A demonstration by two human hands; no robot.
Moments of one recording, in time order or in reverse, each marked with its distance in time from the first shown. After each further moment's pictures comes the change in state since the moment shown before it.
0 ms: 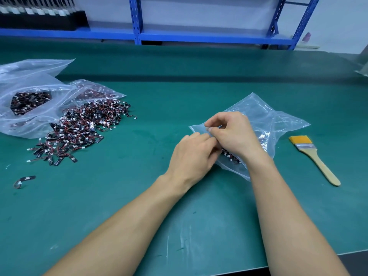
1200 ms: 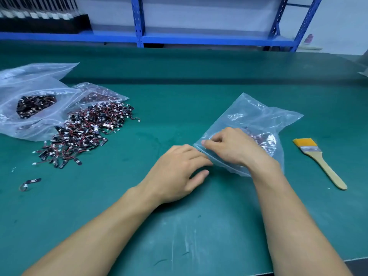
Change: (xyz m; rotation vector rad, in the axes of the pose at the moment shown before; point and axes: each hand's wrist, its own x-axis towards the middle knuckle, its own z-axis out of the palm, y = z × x) left_hand -0.037 -0.038 -0.030 -0.002 -0.168 0.234; right_hand -0.010 -0.008 0.000 -0.457 -0.305 0.091
